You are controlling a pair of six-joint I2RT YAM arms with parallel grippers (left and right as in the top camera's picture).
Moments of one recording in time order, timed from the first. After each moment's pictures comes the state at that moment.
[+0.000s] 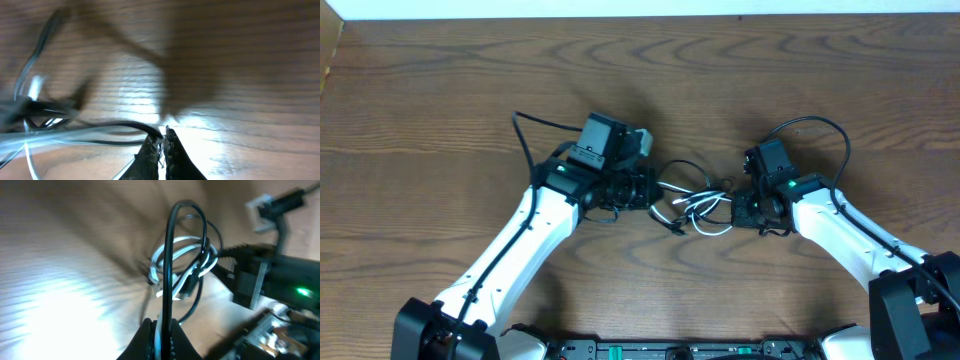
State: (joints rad) left arm -0.42 1.45 1.03 -0.68 0.49 -0.46; right arm 0.36 1.57 0.81 -0.58 -0.10 0.47
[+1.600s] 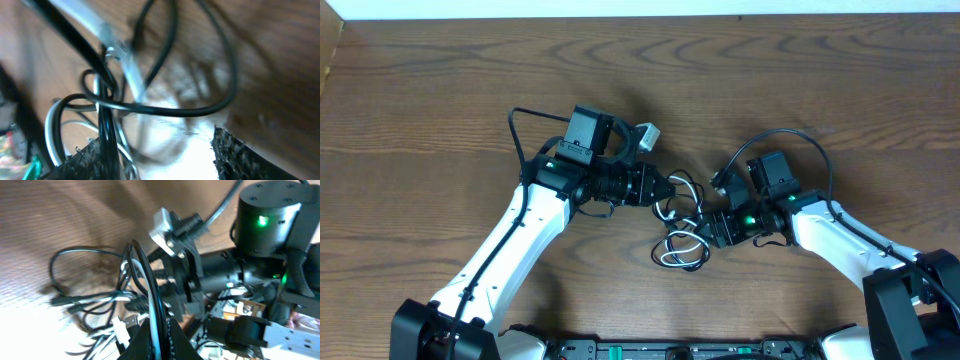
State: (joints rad) left arm -0.38 1.45 1.03 -0.61 0.78 -0.35; right arm 0.35 1.57 0.69 -0.37 -0.64 0.05
